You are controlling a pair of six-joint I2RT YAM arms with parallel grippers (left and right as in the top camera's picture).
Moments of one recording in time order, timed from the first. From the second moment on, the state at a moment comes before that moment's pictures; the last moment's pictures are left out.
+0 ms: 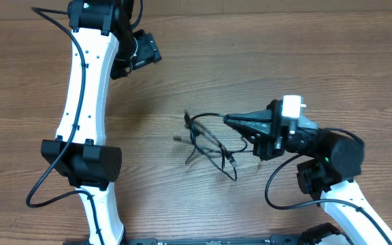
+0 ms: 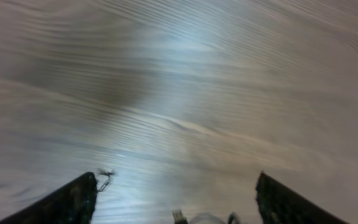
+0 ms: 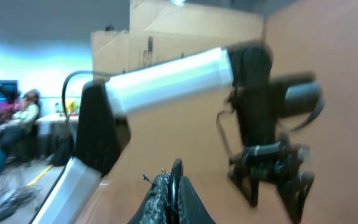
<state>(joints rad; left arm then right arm) -0.16 2.13 2.43 -1.62 0.12 -0.52 0.33 1.08 0.59 1.11 -0.93 0.48</state>
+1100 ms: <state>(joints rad) -0.30 2.13 2.43 -1.69 0.73 -0.64 0.33 1.10 0.59 1.40 -0.64 0.49</state>
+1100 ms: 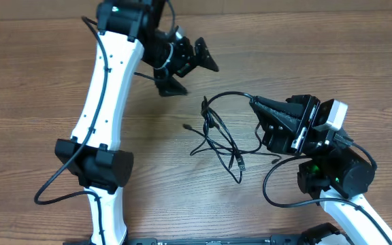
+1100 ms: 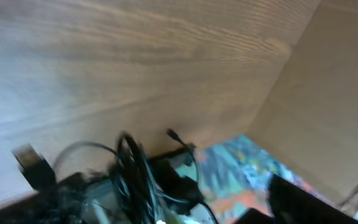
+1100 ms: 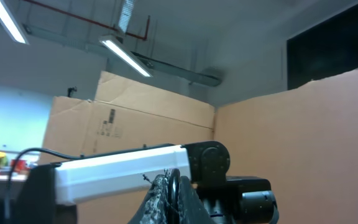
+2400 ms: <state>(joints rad) -0.48 2.13 2.43 -1.69 0.84 -0.70 0.32 1.12 0.59 1.58 -0.57 0.27</state>
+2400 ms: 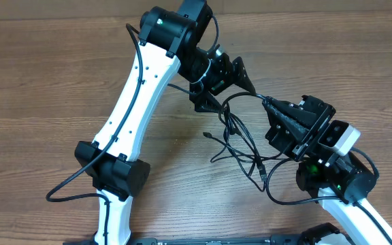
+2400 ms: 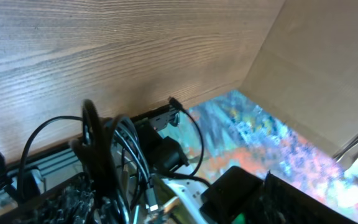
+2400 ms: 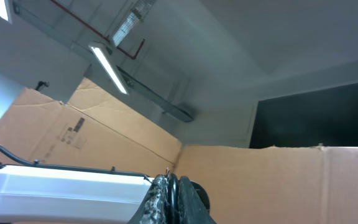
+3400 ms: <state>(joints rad) -0.48 2.13 2.43 -1.69 0.96 -0.69 0.31 1.12 0.59 1.58 -0.56 0.25</state>
